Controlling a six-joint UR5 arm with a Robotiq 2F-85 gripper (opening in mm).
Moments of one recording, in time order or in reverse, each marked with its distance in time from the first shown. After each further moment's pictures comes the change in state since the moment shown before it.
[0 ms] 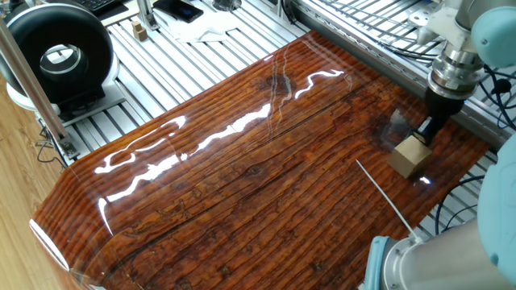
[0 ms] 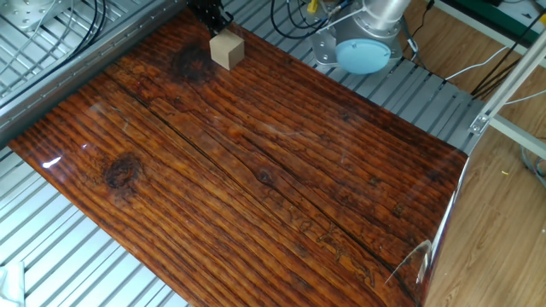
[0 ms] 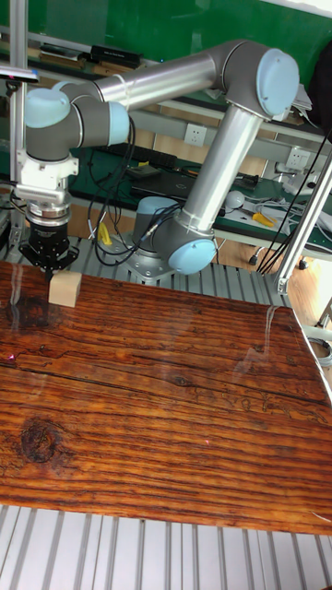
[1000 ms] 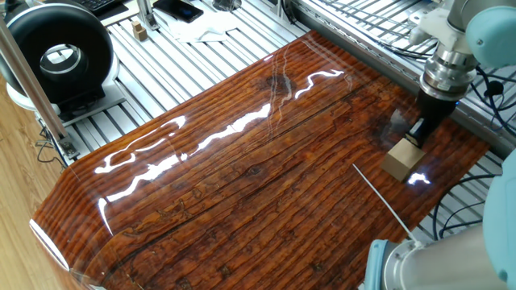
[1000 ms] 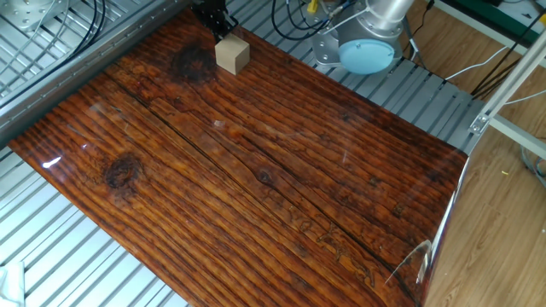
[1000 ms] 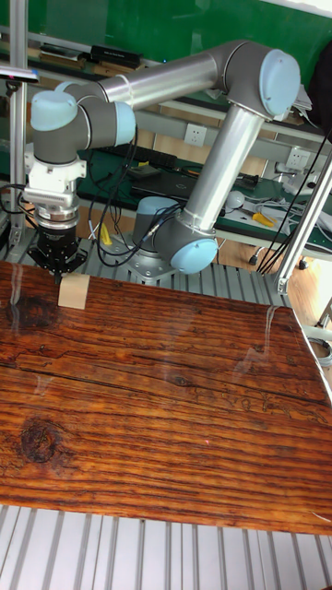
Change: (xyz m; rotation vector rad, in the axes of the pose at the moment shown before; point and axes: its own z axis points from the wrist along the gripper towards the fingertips) arm -0.007 0.023 0.000 -0.026 -0.003 0.016
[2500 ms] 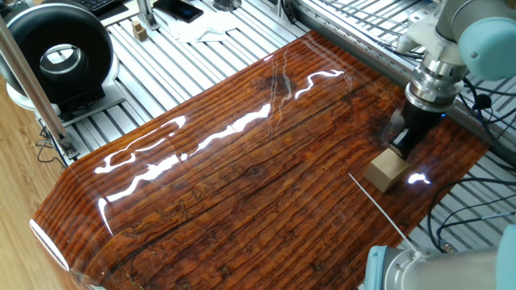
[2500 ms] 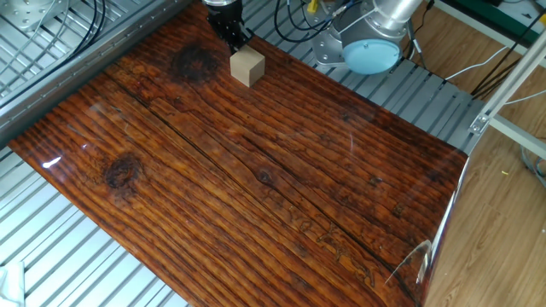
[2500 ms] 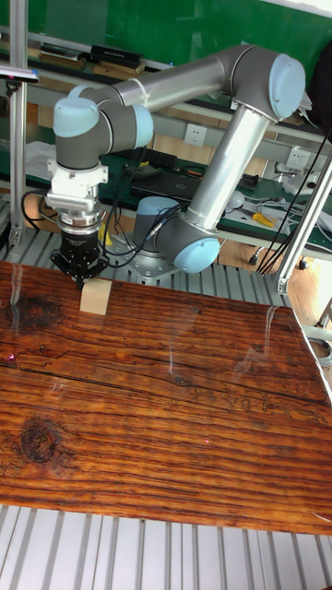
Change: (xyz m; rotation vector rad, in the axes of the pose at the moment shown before) arm -0.004 0.051 0.006 -0.041 -0.021 0.047
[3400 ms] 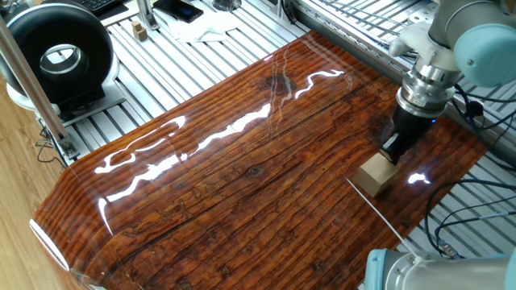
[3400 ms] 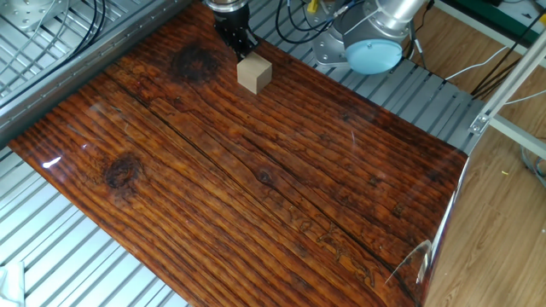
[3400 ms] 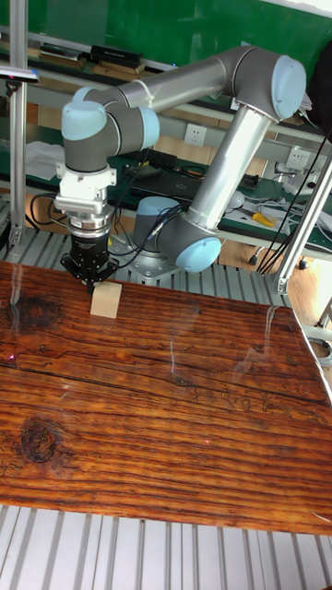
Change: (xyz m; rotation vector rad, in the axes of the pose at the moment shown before) arm -0.005 0.025 0.003 -0.030 -0.014 0.023
